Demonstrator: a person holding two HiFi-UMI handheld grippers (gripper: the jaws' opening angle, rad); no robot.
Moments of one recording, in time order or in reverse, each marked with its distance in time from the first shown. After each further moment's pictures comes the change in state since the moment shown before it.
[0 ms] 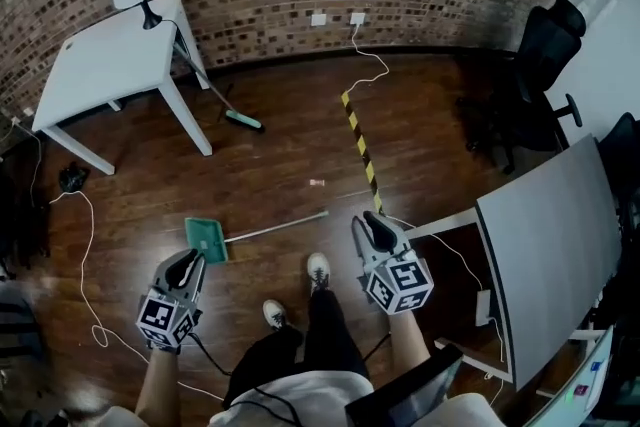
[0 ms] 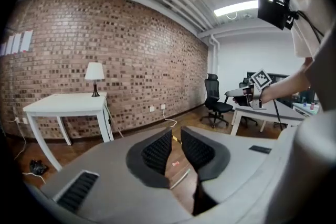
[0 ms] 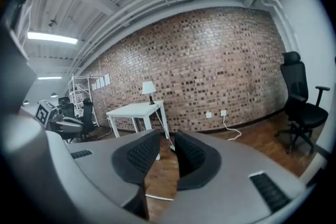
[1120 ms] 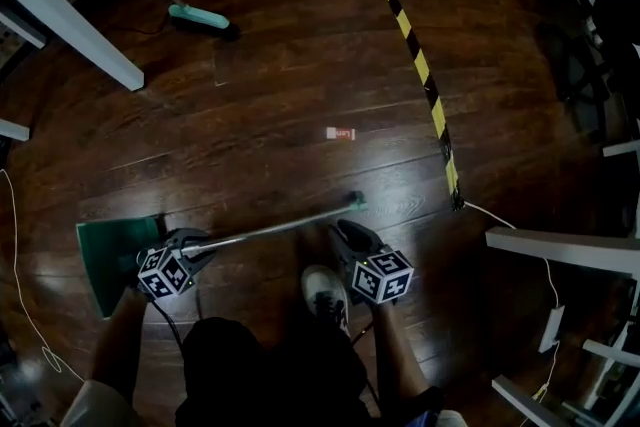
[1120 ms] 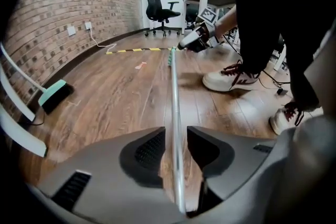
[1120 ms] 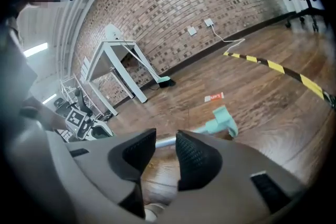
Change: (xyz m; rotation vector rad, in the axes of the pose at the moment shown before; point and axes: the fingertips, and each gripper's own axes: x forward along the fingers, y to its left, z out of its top) left arm 0.409 0.075 -0.687 0.547 0.641 -0.618; right arm 0.342 -0.162 -0.686 0.356 0.316 0.134
